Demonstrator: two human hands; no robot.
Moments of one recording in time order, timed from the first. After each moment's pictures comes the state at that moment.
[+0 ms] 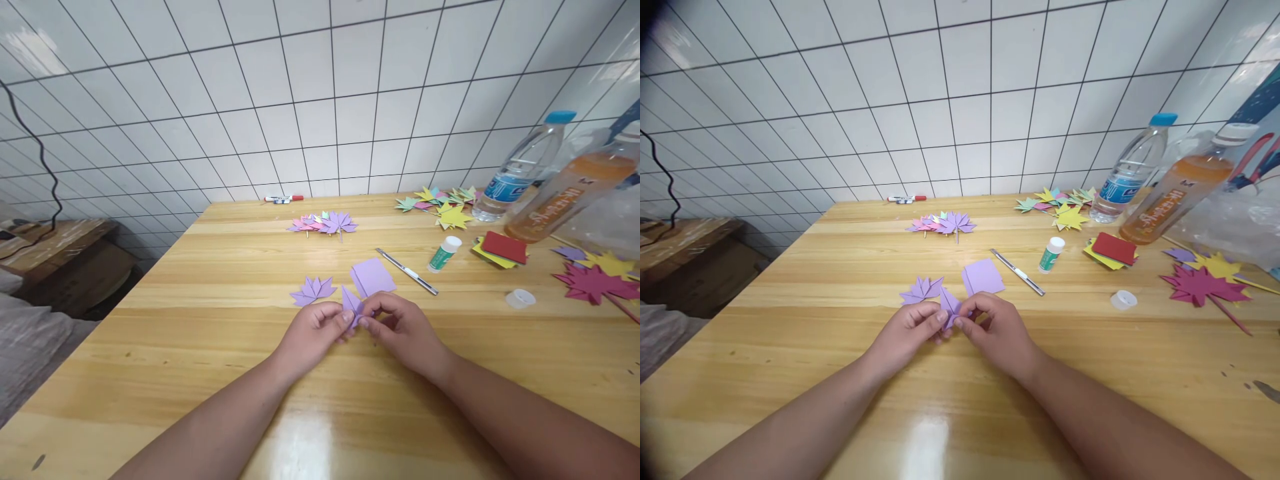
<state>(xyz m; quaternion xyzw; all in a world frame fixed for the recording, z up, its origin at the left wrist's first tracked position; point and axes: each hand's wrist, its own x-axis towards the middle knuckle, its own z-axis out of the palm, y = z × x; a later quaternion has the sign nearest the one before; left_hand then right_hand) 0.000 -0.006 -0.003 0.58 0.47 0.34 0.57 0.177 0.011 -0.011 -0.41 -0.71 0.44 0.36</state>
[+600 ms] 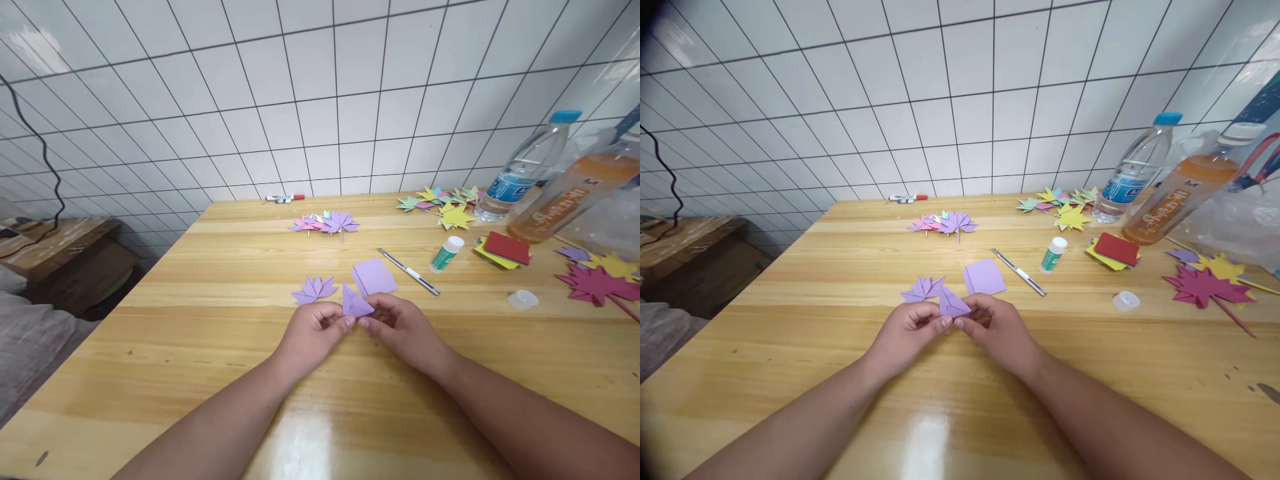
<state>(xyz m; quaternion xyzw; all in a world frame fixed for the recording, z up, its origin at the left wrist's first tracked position) 0.000 -0.006 -0.007 0.60 0.51 0.37 0.49 0.175 0.013 -0.016 -0.40 -0.64 0.56 0.33</state>
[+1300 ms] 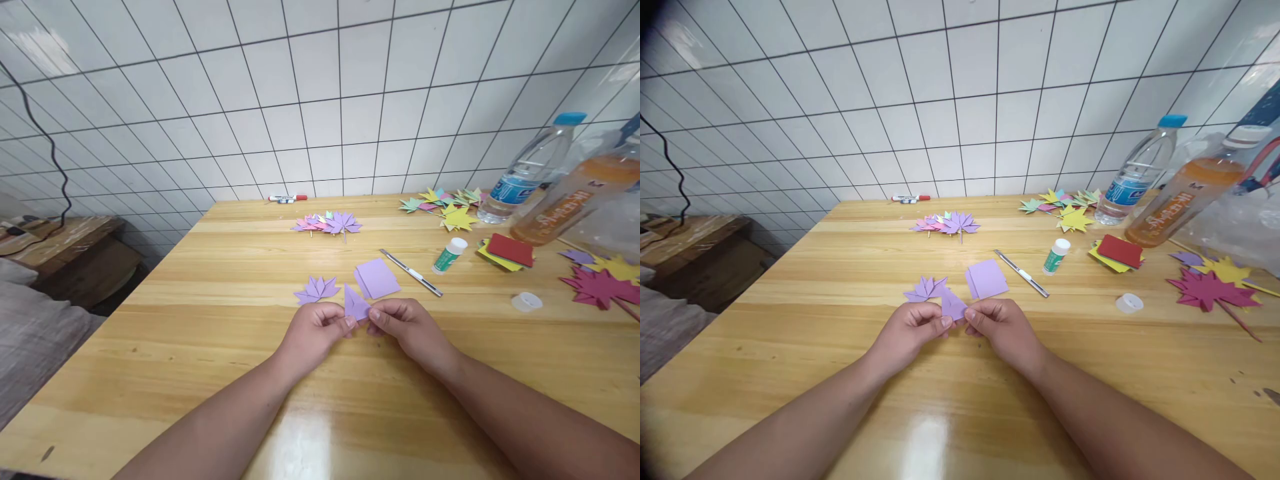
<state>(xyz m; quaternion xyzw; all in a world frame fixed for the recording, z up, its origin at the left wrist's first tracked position) -0.004 -0.007 -0.006 0.58 0.51 0.36 0.52 0.179 0.016 -0.012 -0.42 -0.59 0.61 0.32</state>
